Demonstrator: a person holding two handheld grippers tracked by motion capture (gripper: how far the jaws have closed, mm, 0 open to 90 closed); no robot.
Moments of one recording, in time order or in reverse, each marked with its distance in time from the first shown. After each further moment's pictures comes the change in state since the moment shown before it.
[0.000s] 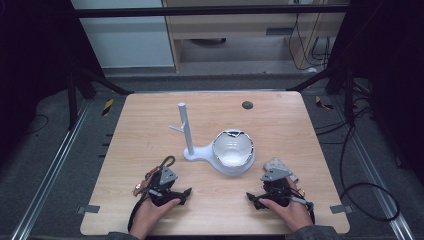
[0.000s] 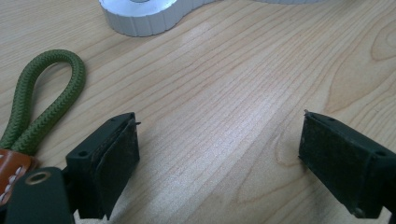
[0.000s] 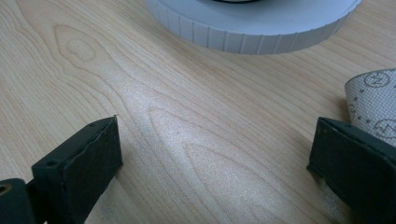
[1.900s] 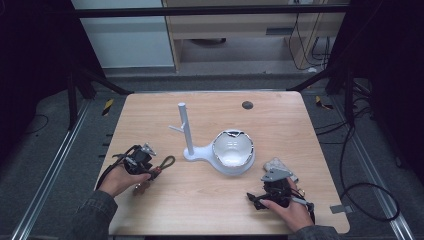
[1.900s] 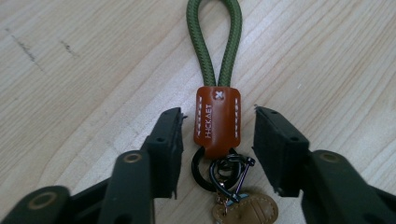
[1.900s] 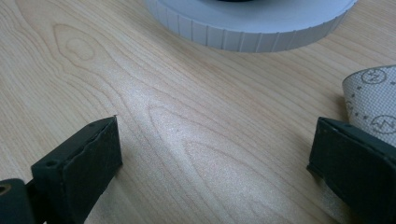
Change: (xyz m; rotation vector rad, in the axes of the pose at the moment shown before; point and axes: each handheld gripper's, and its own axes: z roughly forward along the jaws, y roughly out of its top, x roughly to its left) left arm 0.106 0.037 -0.025 0.410 -0.061 0.118; right arm 0.000 -0.001 -0.001 0.000 -0.002 0.004
